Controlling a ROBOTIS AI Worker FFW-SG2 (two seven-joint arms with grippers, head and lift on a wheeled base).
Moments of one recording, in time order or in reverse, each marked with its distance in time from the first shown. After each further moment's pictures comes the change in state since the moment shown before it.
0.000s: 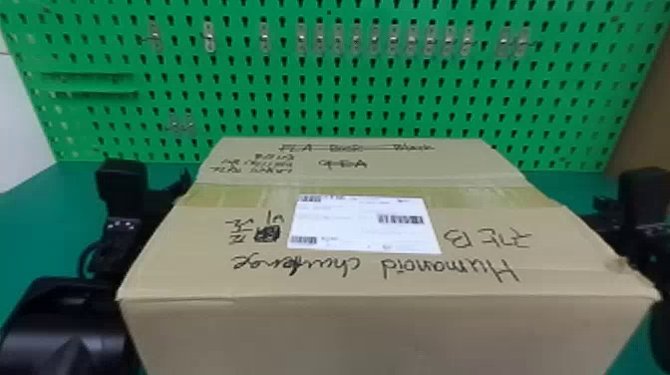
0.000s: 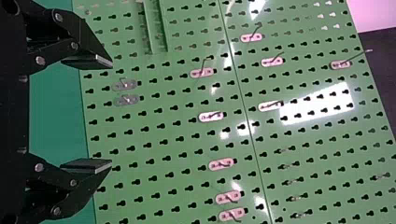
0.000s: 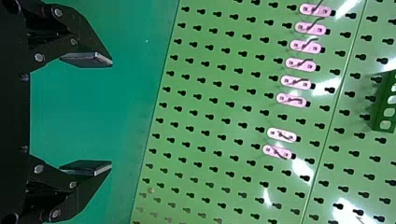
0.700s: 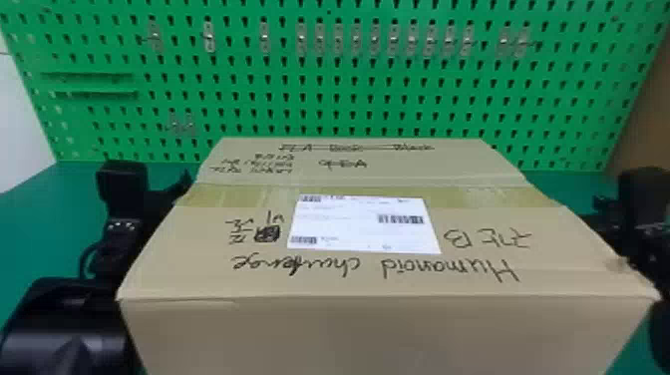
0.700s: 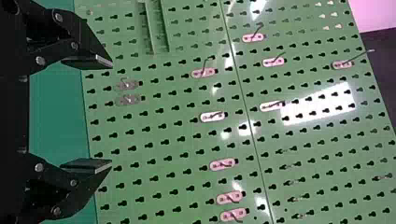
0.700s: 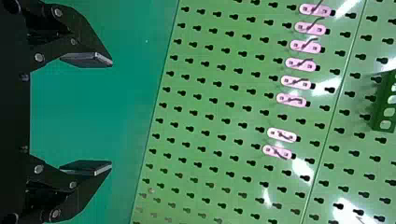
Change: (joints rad) left arm 0.000 -0.001 0.000 0.004 0.000 0.000 0.002; right arm -0.002 0.001 0.001 0.002 0.000 0.000 0.000
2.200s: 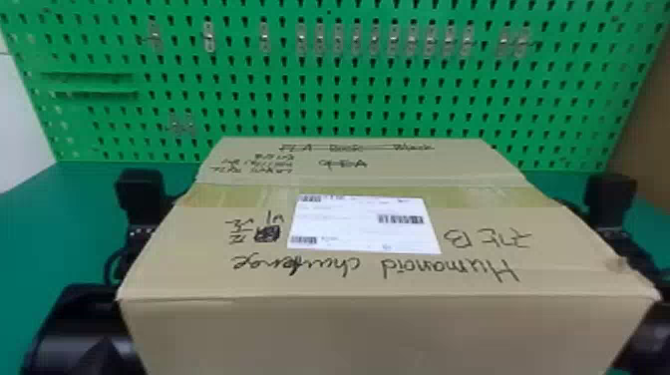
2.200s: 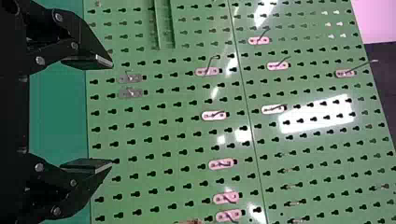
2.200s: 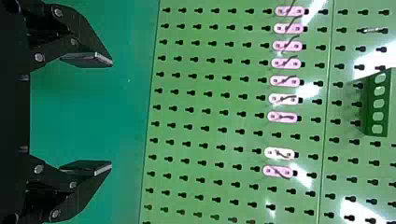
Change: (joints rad) left arm -0.024 -0.056 -0.012 0.090 0.005 -0.084 0.050; right arm -0.043 0.103 0.017 0.101 -0.081 -0.091 0.000
